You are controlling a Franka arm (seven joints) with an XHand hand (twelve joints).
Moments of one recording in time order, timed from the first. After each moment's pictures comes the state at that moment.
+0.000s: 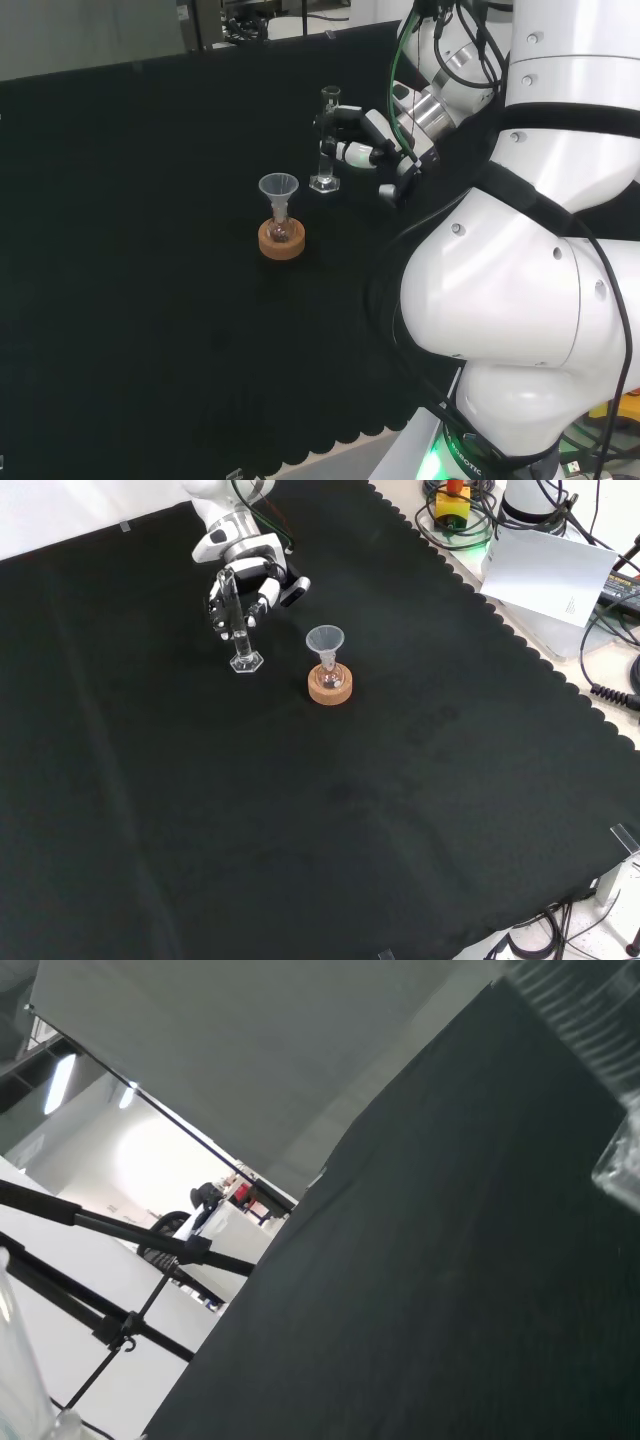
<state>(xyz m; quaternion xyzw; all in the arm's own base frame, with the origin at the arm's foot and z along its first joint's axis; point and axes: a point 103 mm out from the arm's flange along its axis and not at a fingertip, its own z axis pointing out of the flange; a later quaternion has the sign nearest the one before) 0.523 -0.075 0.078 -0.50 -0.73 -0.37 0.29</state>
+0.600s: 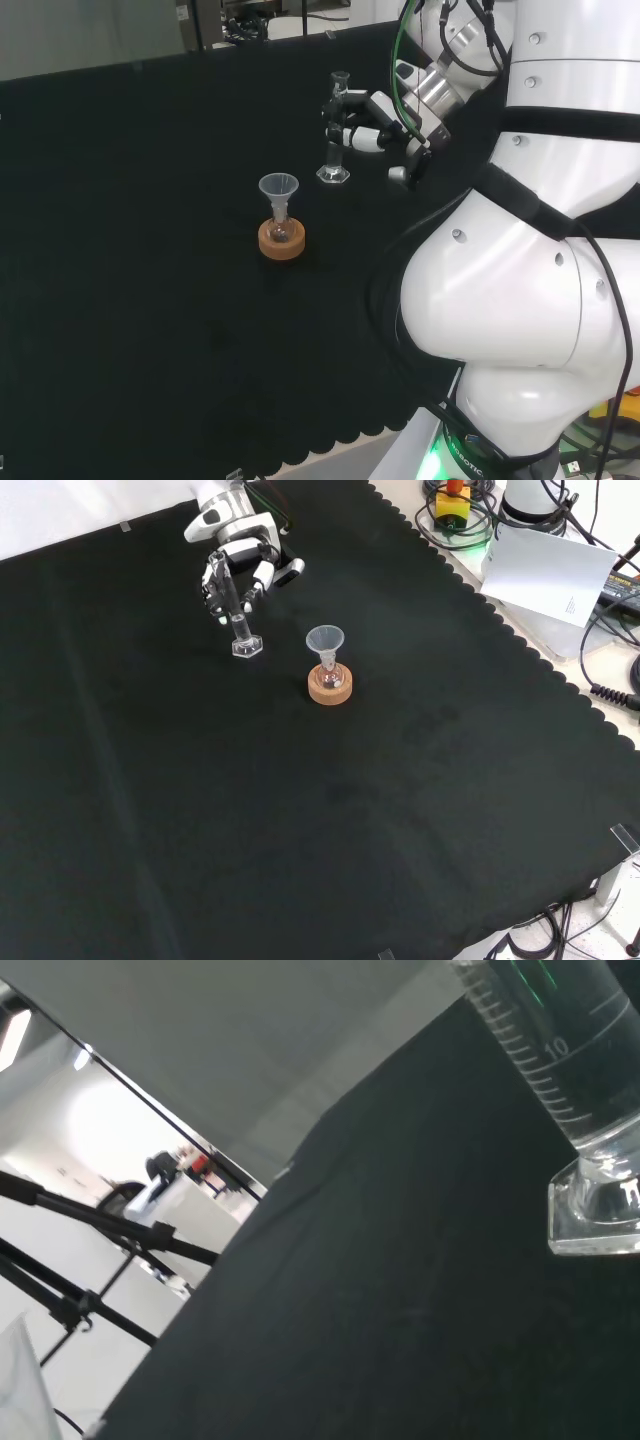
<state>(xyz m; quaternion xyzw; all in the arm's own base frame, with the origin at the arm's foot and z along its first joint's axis) 0.525 -0.093 0.109 -0.52 -0.75 -0.33 0.26</state>
